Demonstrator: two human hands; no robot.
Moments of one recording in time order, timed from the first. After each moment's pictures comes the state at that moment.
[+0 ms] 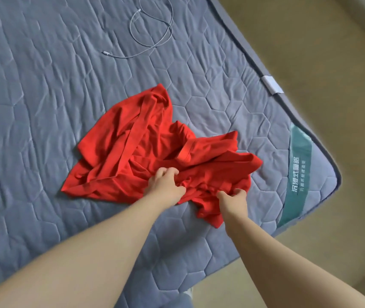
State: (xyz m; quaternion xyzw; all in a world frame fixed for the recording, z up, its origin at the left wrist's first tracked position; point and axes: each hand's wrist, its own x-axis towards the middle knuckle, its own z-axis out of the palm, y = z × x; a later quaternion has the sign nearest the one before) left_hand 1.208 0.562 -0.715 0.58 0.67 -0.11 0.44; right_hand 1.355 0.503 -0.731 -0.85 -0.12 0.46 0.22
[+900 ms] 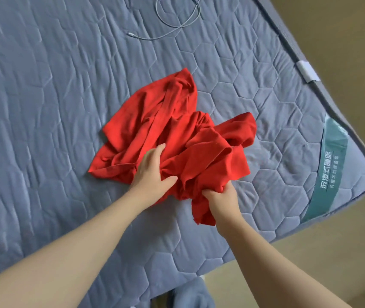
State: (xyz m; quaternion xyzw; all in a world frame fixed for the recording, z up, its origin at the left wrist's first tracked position) left_hand 1.127 0.549 -0.719 0.63 0.65 0.10 0.42; right_hand 1.289 0.499 -0.704 -0.74 -0.21 0.57 0.31
